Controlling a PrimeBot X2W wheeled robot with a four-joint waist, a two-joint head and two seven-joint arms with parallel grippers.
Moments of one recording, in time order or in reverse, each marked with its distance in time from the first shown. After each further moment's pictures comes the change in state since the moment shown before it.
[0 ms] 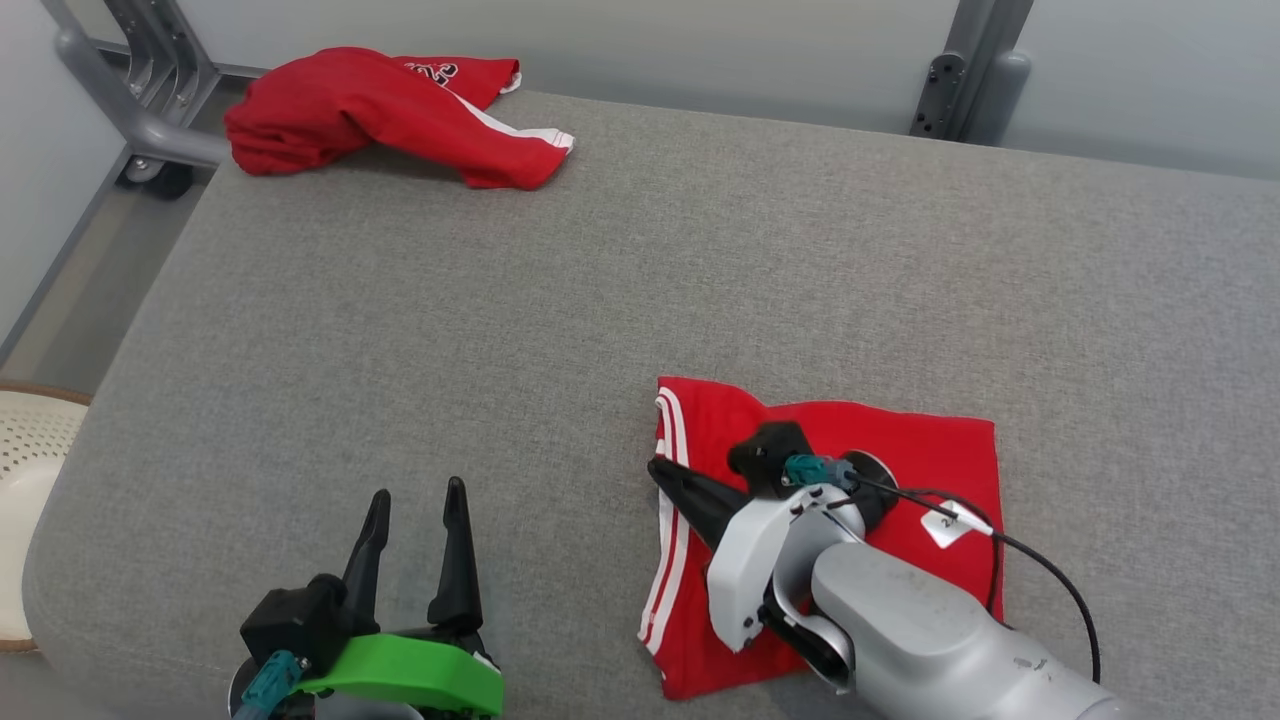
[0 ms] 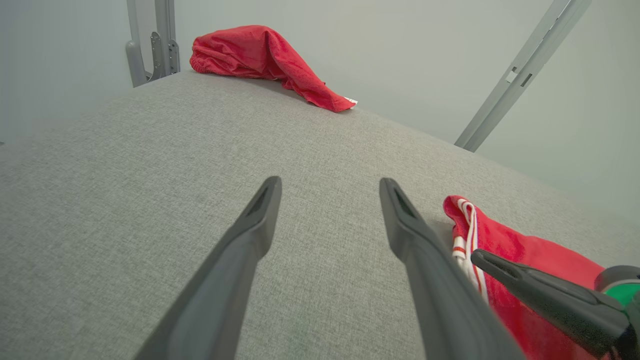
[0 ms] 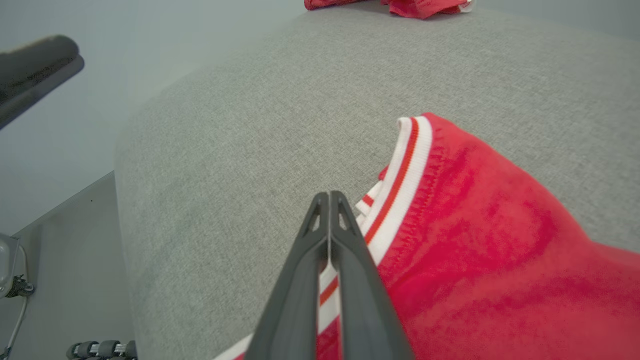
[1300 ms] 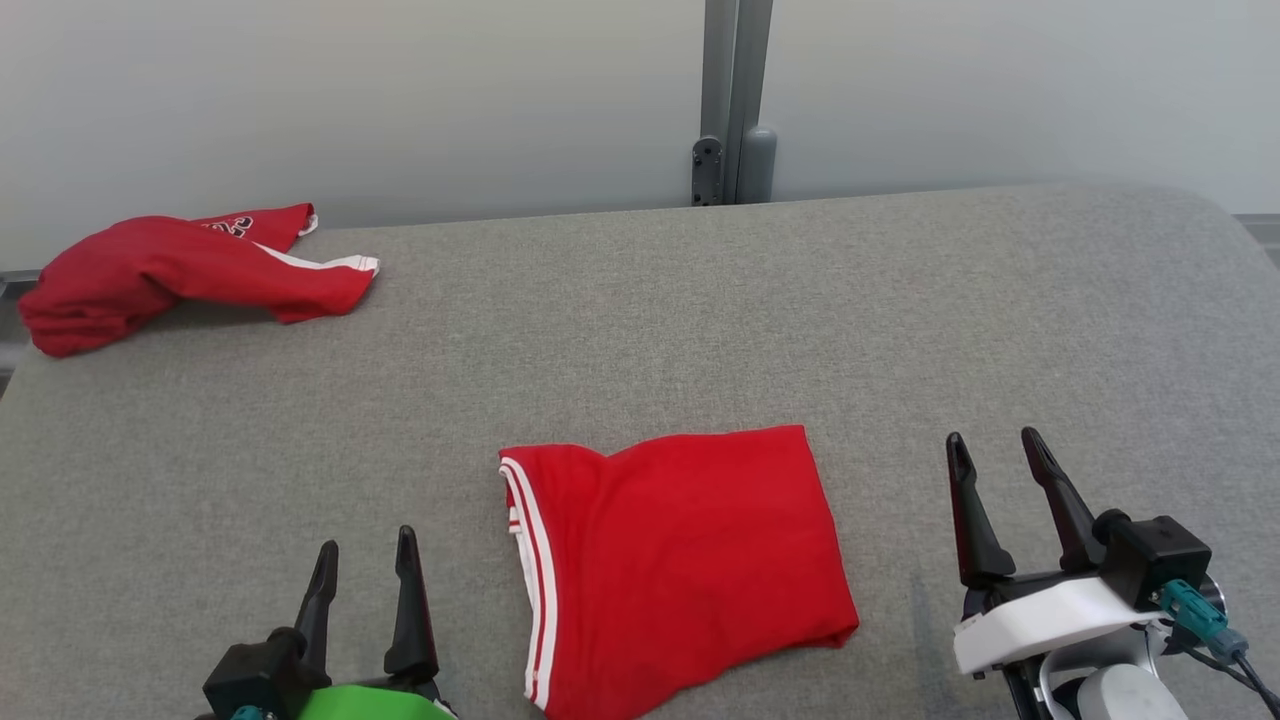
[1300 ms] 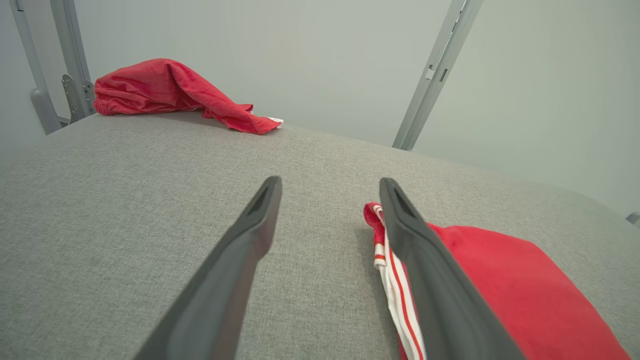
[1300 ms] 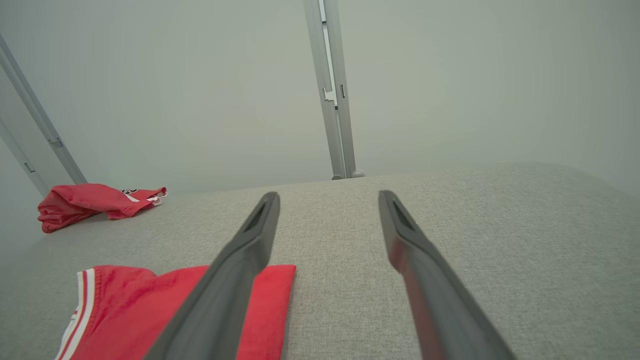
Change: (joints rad) left arm 0.096 -0.008 0.104 -0.017 0.100 -0.017 -0.004; right arm 0.638 -0.002 -0.970 -0.711 -0.481 0.000 -0.015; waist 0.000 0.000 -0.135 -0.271
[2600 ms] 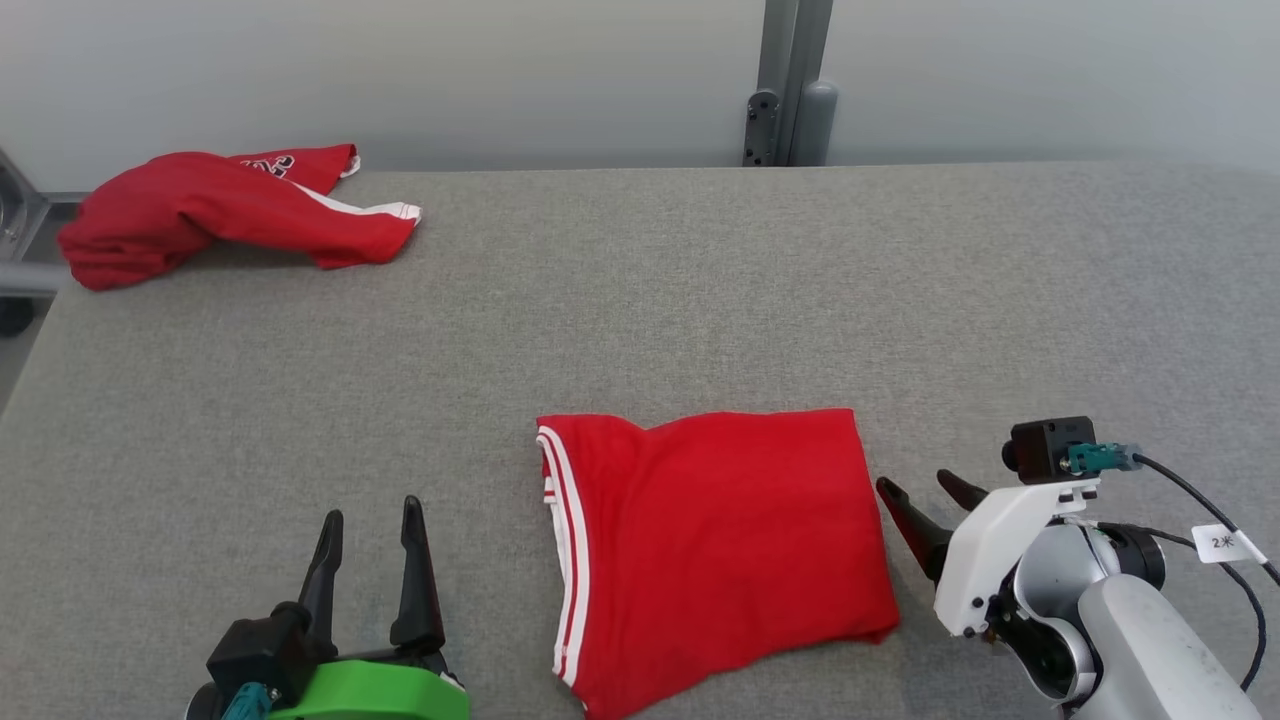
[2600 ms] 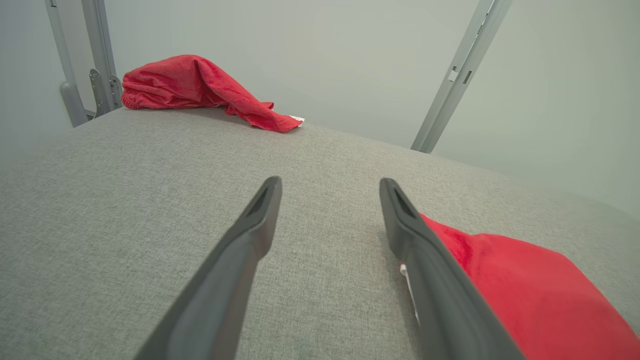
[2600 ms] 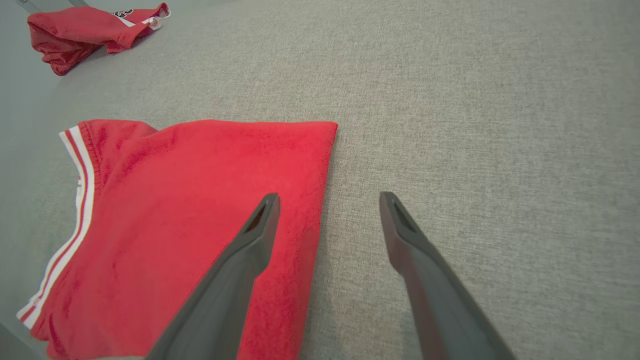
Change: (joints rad) left arm -0.030 -0.045 0.040 0.002 0.048 -0.039 -0.001; right arm -0.193 -0.147 0.165 0.163 0.271 0.000 0.569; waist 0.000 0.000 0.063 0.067
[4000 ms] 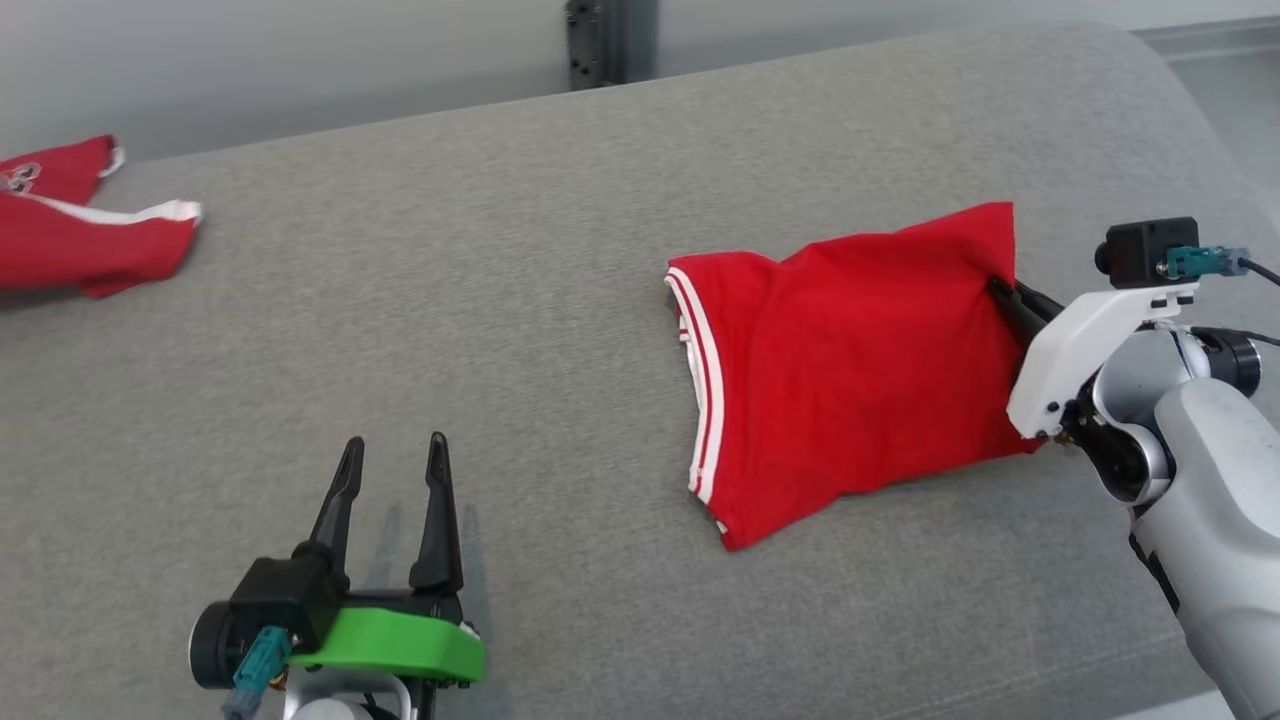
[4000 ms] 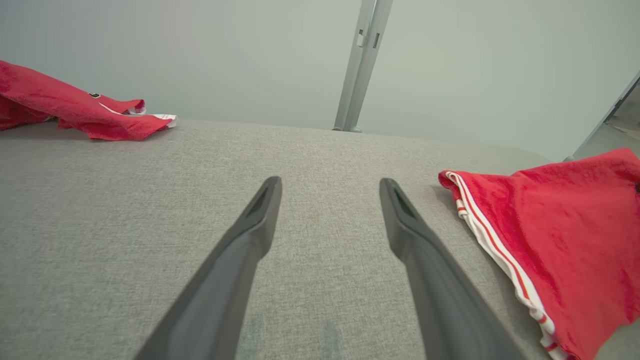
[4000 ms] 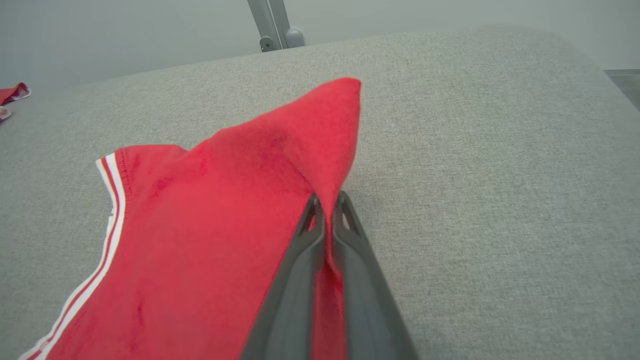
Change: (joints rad) left arm -0.088 0.012 -0.039 -0.021 0.065 -0.023 0.001; right arm -0.371 -0.160 0.083 0.245 0.099 0.001 -0.090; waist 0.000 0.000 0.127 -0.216
